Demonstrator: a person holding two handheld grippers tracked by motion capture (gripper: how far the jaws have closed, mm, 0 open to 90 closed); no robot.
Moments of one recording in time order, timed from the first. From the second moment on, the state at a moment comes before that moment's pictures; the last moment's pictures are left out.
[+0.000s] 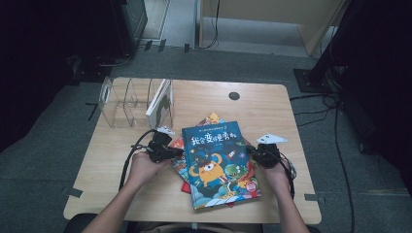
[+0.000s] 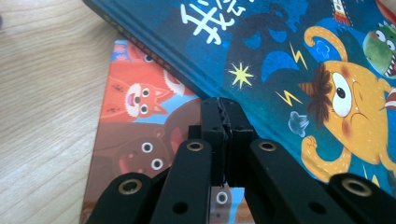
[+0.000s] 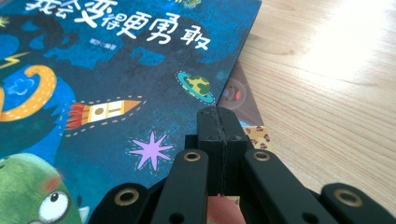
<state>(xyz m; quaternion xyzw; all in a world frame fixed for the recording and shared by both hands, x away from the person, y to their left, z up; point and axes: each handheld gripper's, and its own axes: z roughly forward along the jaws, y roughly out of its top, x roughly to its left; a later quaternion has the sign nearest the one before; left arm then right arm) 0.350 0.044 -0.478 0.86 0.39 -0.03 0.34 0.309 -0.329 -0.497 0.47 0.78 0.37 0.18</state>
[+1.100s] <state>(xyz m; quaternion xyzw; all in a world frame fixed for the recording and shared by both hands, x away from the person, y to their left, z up) 0.321 0.049 -0.482 0.85 0.40 -0.03 0.34 0.331 -0.307 -0.500 0.46 0.78 0.37 0.19</state>
